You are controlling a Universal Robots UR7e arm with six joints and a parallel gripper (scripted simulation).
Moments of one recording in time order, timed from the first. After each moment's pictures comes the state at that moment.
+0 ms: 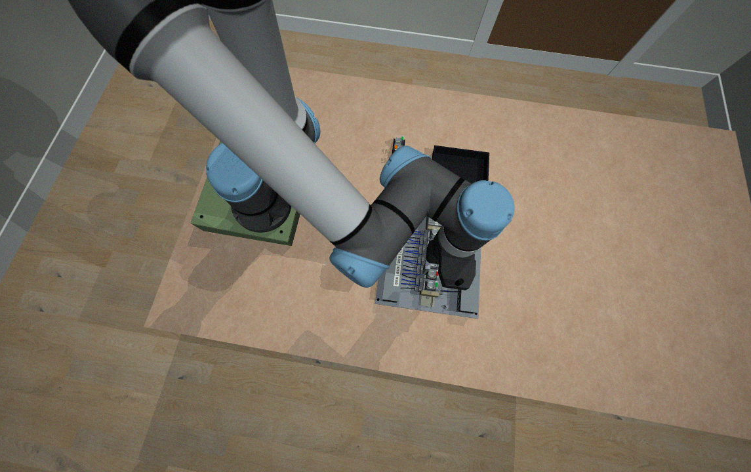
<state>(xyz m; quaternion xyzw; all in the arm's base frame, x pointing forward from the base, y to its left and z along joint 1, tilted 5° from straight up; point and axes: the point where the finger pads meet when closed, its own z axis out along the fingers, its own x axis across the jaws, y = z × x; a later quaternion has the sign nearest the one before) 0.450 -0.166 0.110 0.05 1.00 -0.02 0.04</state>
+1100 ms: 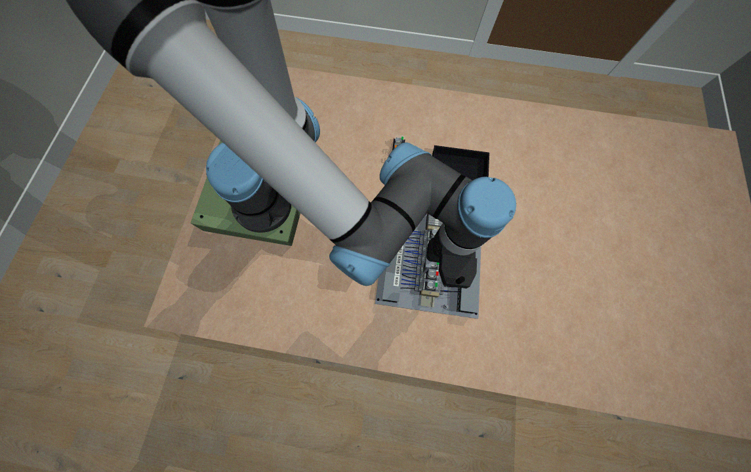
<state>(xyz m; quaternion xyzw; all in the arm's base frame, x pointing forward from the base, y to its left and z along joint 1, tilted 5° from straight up) 0.450 -0.163 0.115 0.05 1.00 -0.02 0.04</state>
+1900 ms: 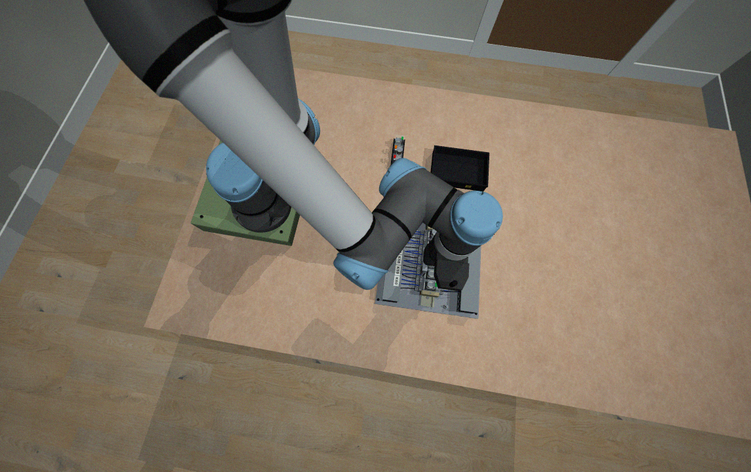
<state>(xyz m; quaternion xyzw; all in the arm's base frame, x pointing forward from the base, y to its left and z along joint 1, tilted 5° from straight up) 0.453 -0.164 0.071 0.05 1.00 -0.02 0.04</state>
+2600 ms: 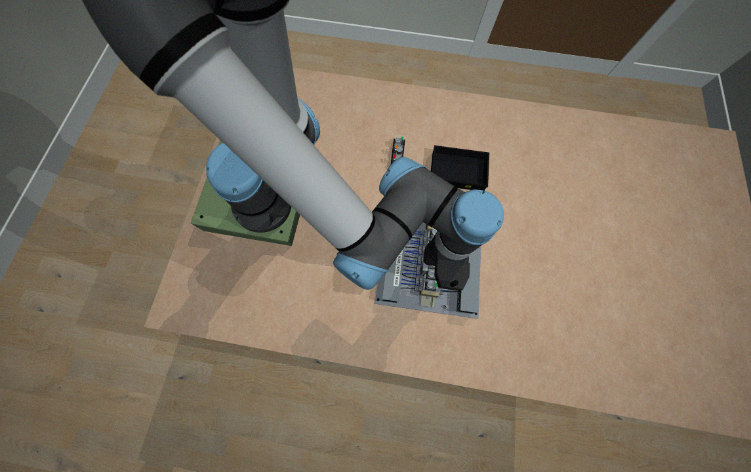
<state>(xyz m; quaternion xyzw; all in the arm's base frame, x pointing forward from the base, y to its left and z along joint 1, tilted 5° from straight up) 0.453 -0.164 0.075 0.05 1.00 -0.02 0.04</state>
